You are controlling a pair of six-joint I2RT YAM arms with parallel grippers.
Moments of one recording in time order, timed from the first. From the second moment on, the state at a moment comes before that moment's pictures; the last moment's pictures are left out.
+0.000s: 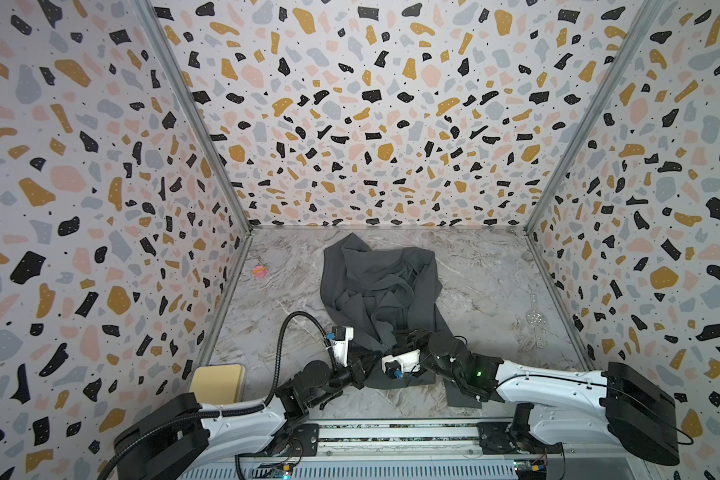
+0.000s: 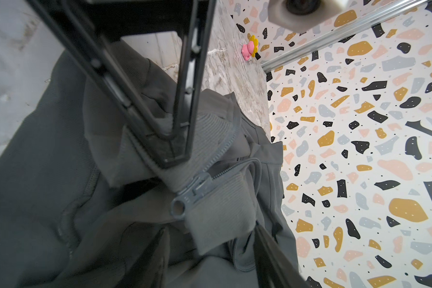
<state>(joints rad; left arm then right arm) -0.97 0.99 0.01 0.85 0.04 -0.84 1.09 1.21 0.49 0.28 0.11 -1.02</state>
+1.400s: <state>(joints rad) -0.97 1.01 0.01 0.85 0.04 -0.84 1.08 1.24 0.51 0.30 0.05 -1.00</state>
